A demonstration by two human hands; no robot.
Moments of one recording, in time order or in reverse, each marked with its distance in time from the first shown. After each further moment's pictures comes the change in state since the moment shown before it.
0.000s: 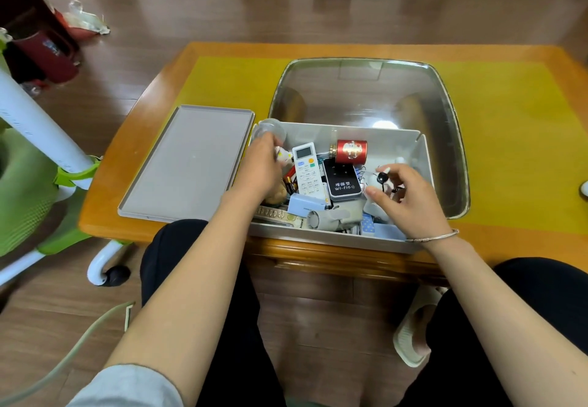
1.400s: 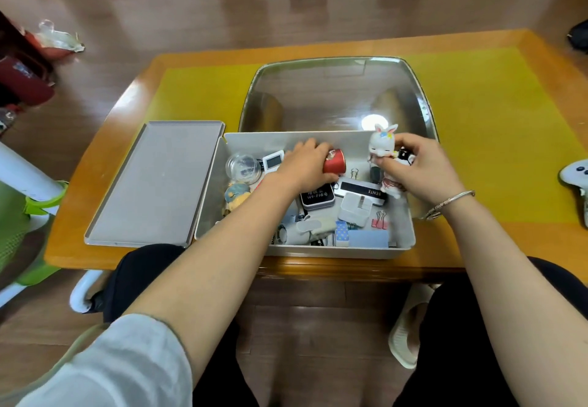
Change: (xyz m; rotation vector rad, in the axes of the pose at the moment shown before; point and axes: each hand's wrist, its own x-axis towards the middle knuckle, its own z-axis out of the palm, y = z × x) left_hand 0.045 0.067 0.093 0.462 -0.403 0.358; right_hand 0.048 0.018 -0.058 0.107 0.005 0.043
